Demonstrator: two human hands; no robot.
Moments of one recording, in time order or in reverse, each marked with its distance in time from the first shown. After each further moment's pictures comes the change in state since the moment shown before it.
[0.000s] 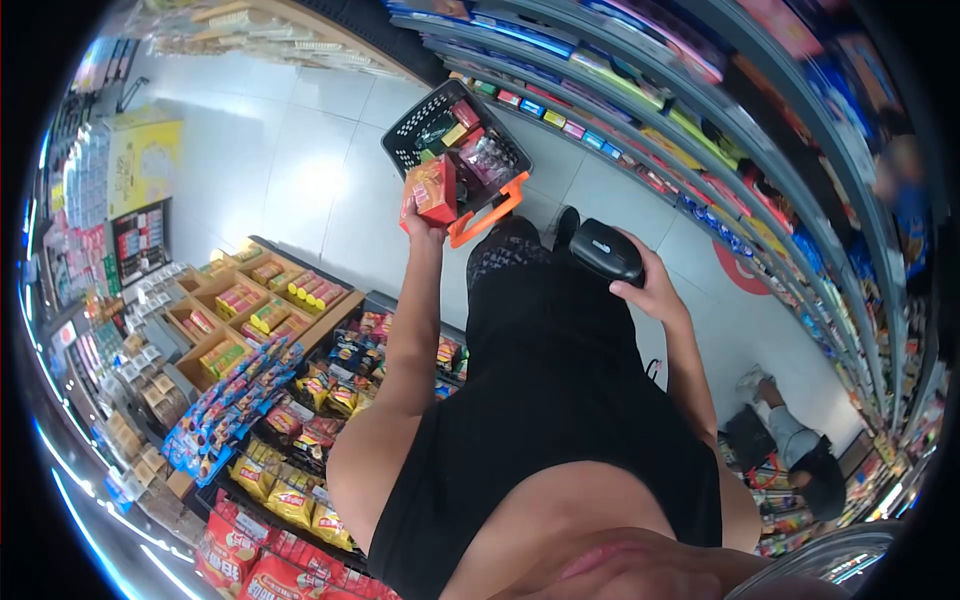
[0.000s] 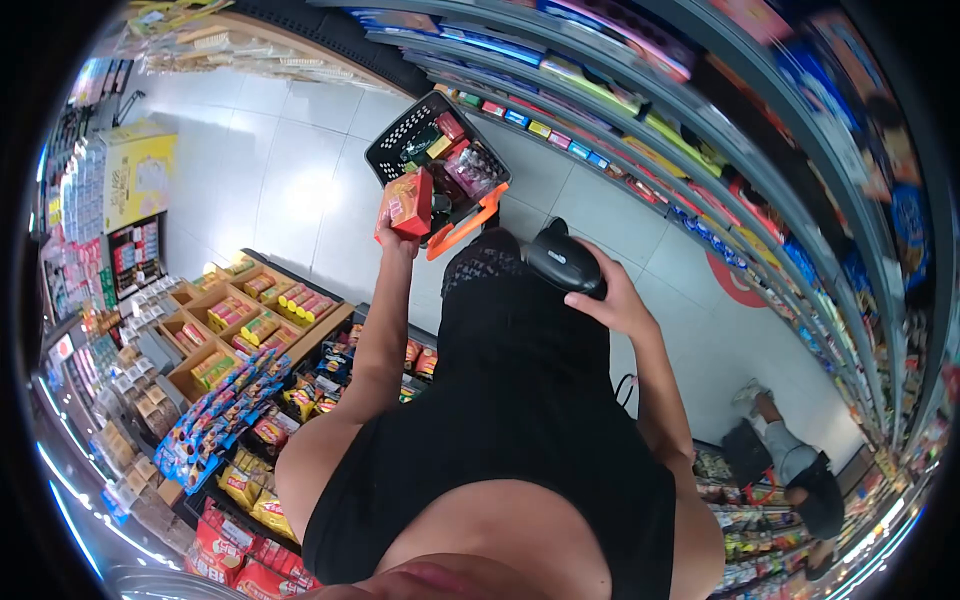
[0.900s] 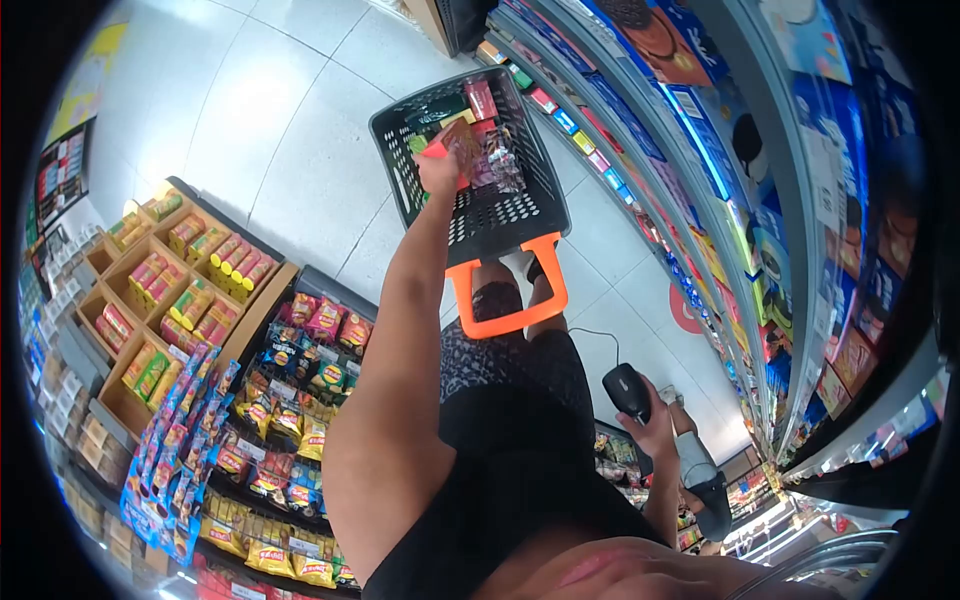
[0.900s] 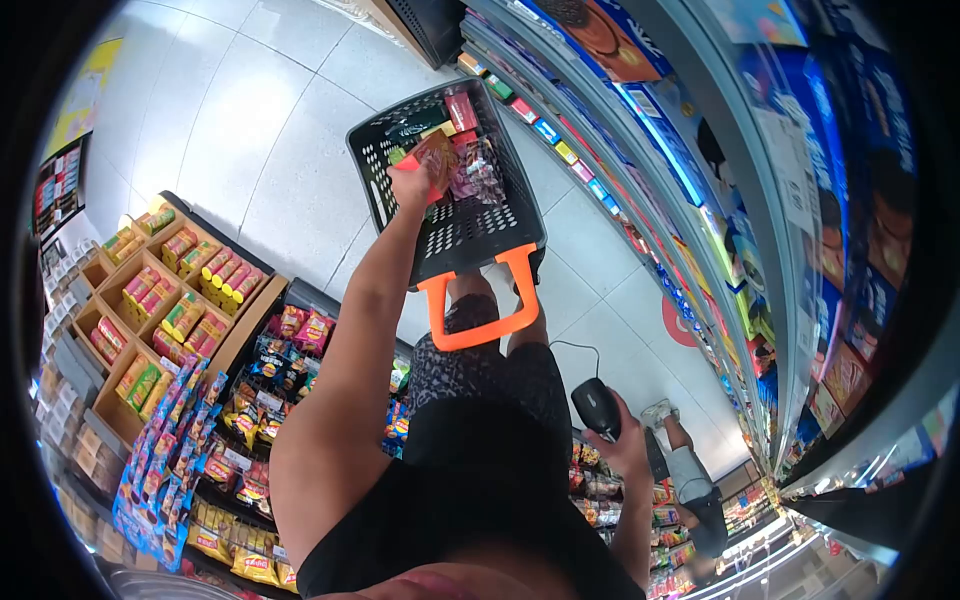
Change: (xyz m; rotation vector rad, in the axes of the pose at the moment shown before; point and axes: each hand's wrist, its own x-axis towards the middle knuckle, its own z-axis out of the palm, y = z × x) left_hand 0.332 -0.029 0.020 1.291 0.542 0.122; right_hand 0.101 0.038 0.058 -0.526 0.054 0.722
